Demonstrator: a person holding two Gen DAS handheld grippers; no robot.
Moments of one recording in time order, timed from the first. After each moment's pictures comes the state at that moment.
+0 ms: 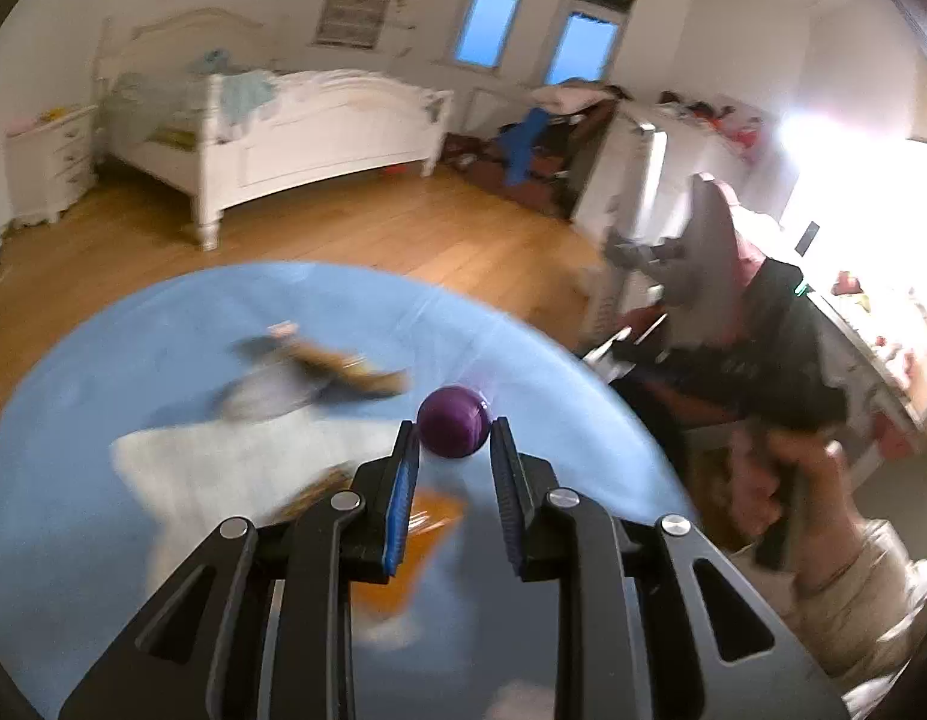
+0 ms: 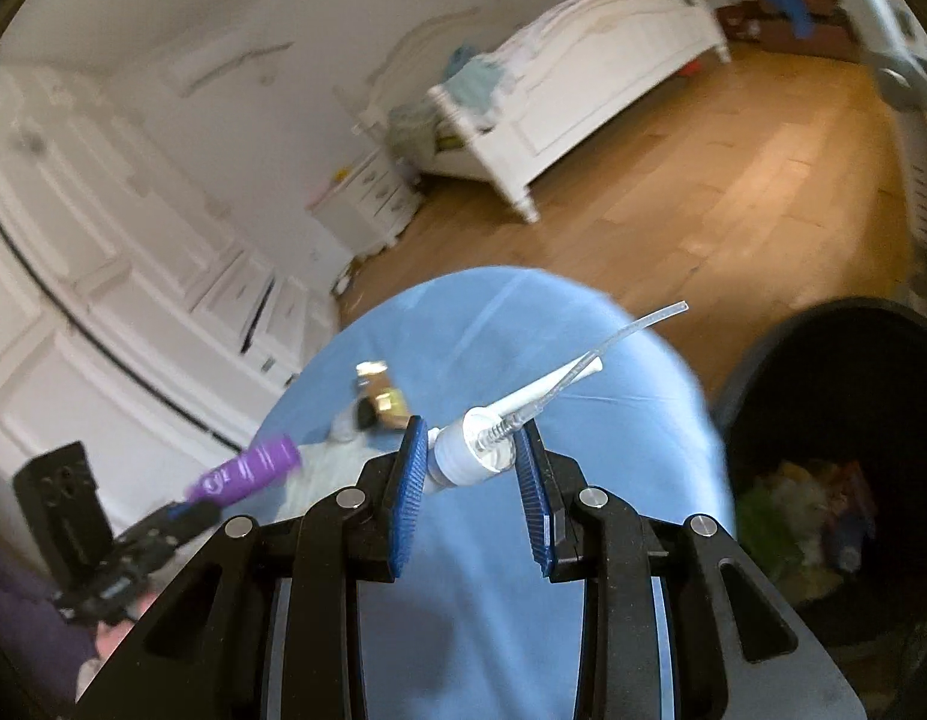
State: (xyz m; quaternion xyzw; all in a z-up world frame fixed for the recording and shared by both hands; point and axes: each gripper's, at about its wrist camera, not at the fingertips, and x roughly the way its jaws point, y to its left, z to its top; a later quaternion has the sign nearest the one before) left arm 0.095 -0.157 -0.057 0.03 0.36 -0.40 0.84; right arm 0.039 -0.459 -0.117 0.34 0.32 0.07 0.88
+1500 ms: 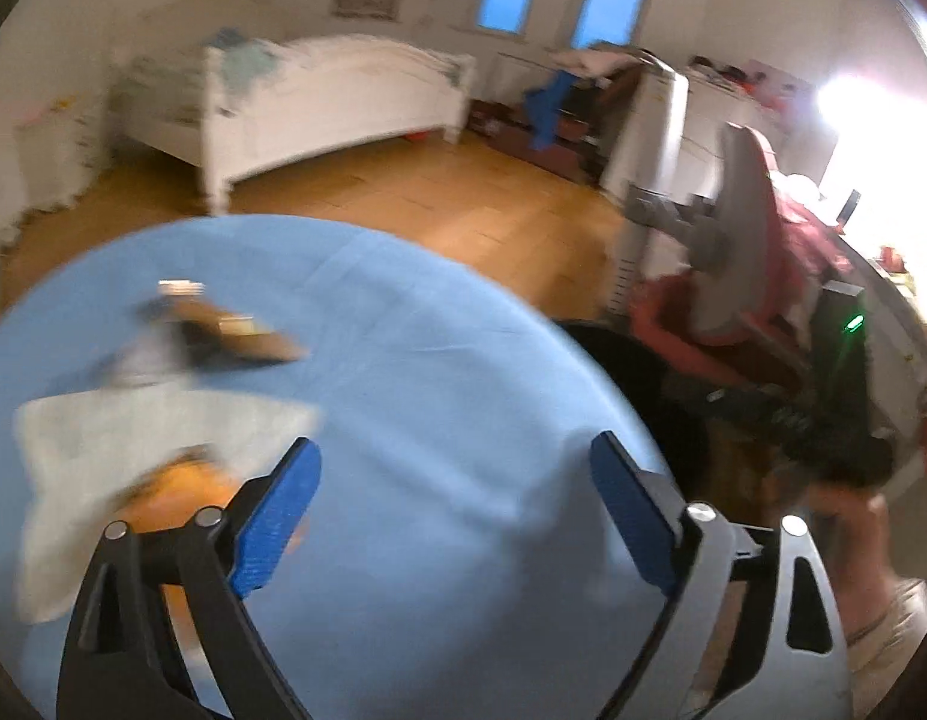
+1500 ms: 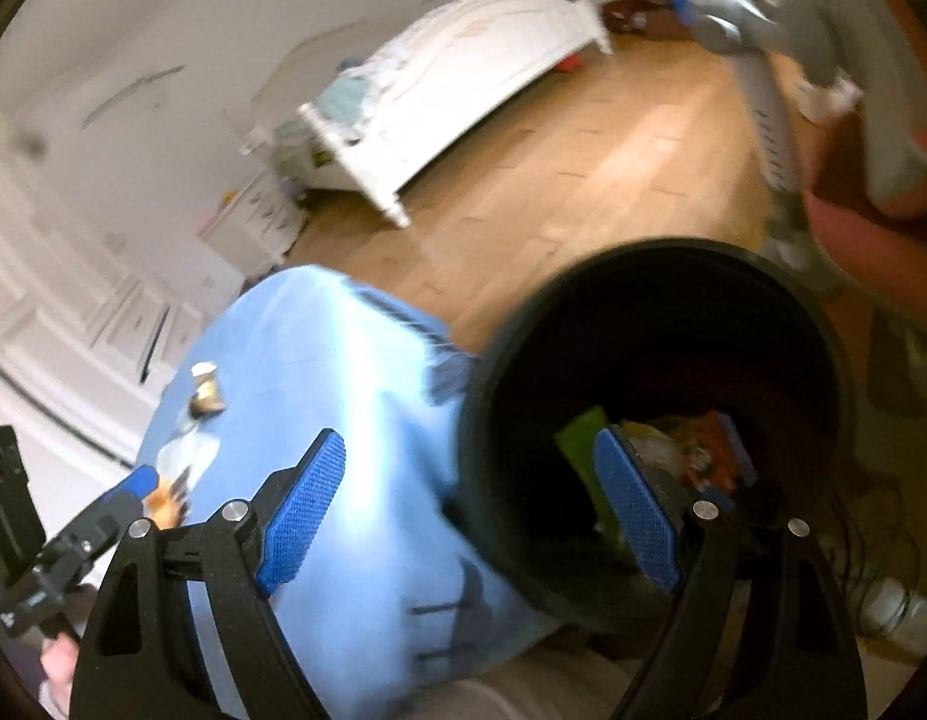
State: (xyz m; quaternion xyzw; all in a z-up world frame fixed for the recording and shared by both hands) left arm 0.083 -0.222 -0.101 0.07 0.39 -0.33 0.86; right arm -0.001 -0.507 -0.175 0.31 0.36 -0.02 0.88
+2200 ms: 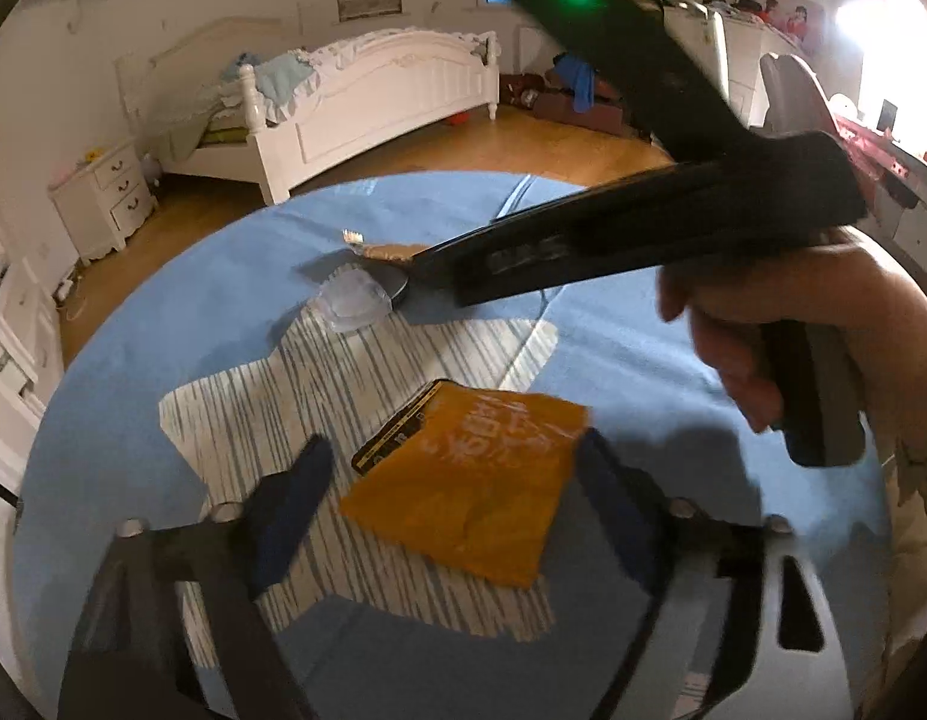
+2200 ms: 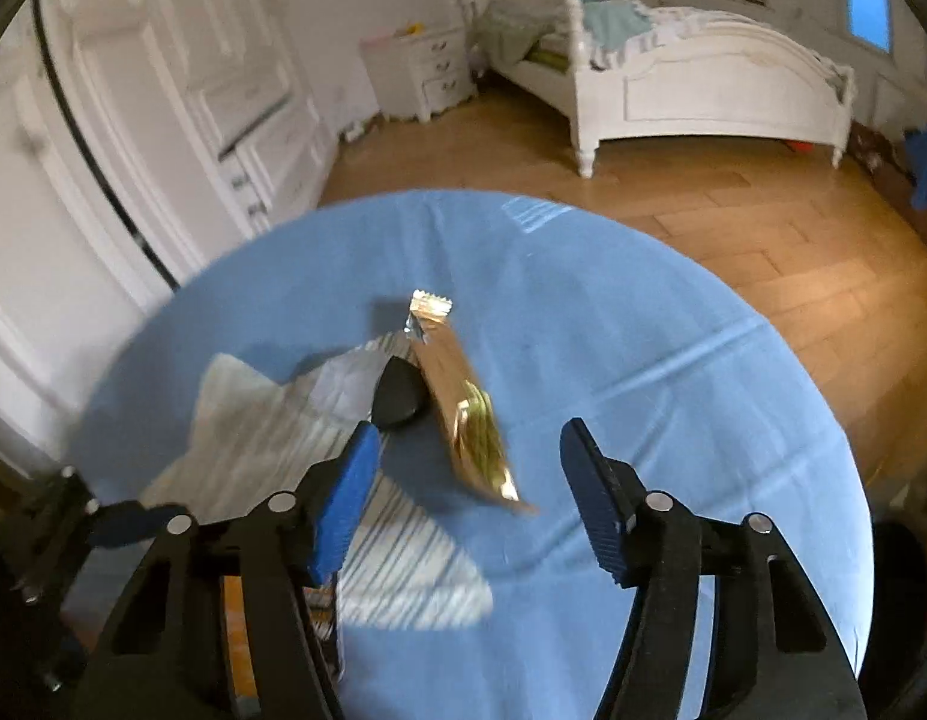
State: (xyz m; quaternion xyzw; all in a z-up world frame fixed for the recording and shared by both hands) left arm 0.115 -0.155 -0.132 0.17 0.38 -0.29 0.86; right arm 0.214 -0.270 -0.140 0.05 0.44 0.13 0.89
